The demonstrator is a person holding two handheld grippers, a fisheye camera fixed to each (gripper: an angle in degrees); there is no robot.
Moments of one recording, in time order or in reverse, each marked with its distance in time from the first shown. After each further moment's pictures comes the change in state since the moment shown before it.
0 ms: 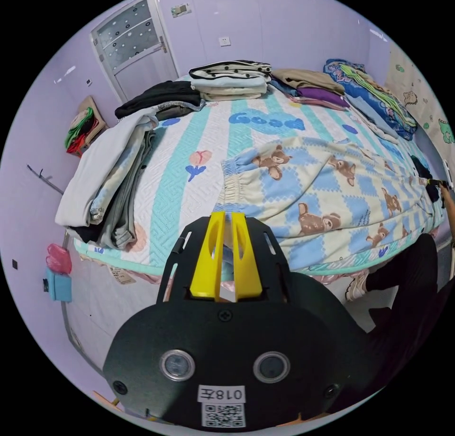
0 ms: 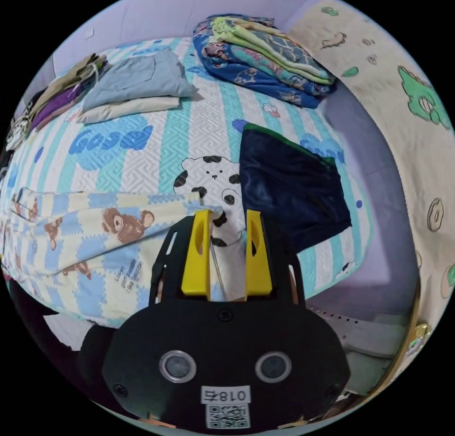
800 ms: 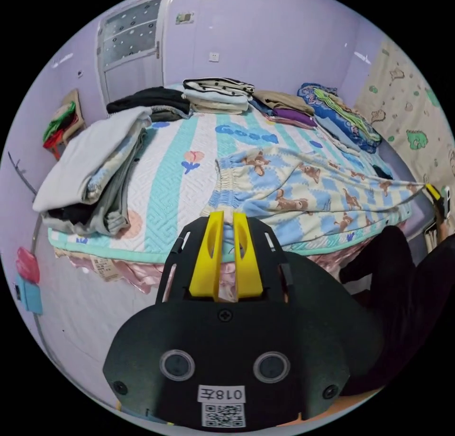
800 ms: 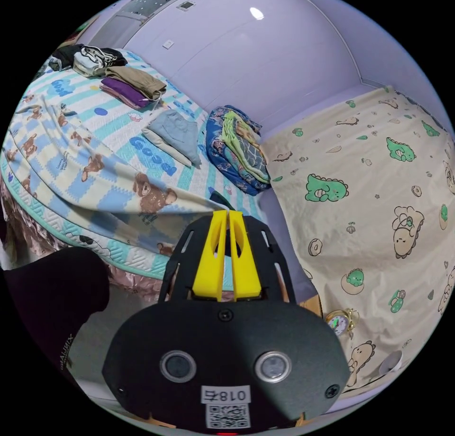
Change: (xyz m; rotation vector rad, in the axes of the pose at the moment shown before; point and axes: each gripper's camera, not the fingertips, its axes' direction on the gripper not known) left arm -0.046 0.075 -0.009 0.127 0.215 0.006; right arm -0.099 0.220 -0.220 0.494 0.450 -0.297
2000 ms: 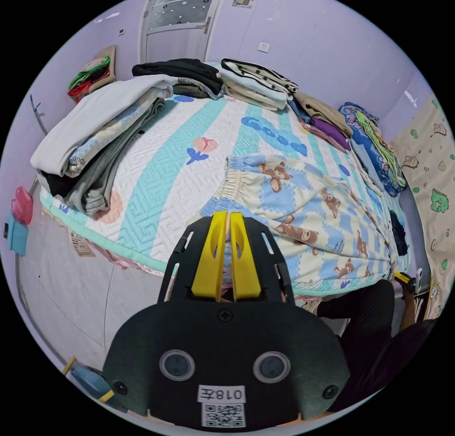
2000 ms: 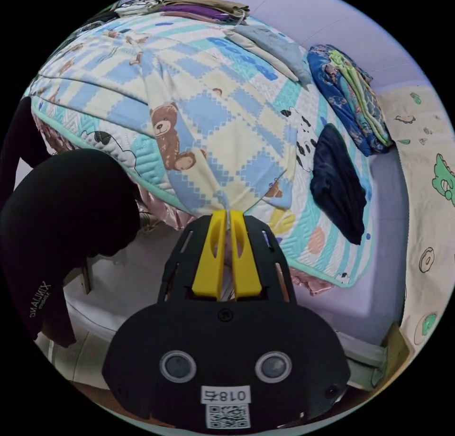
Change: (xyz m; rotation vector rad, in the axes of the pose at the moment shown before) left arm -0.007 -0.014 0.071 -0.081 -0.003 -0.302; right arm -0.052 0.089 0.186 -0.339 -0.541 -0.243
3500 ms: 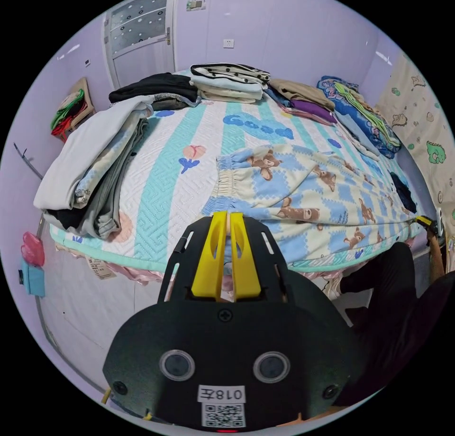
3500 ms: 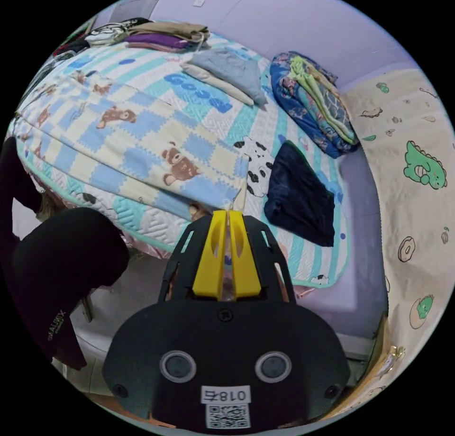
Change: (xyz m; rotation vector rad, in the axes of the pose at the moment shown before) left arm 0.062 -0.004 -0.008 -0.003 -0.042 0.213; right arm 0.074 -0.023 -0.048 0.097 0.079 0.127
